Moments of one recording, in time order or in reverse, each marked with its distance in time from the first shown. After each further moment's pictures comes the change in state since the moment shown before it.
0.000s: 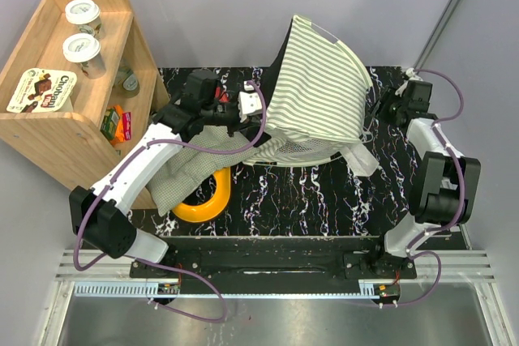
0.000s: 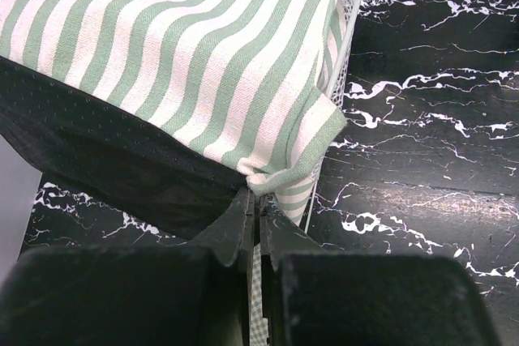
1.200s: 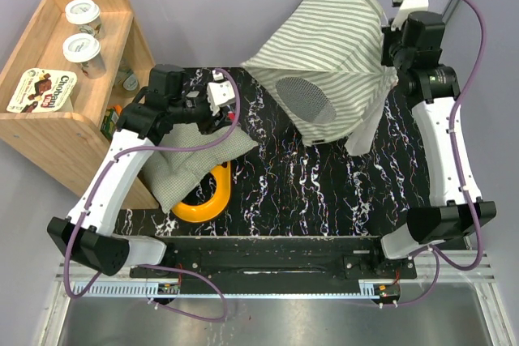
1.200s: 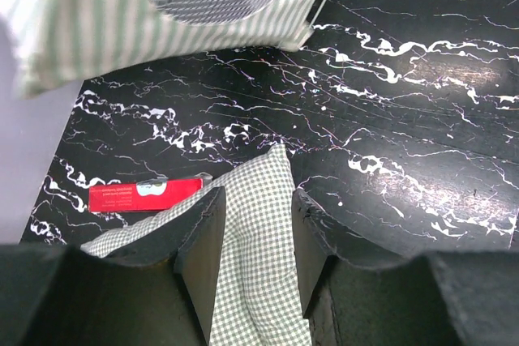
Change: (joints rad) left arm 0.144 -0.130 0.097 -0.271 -0.064 0.000; right arm 0.275 -0.134 0.654 -0.439 0.384 -0.365
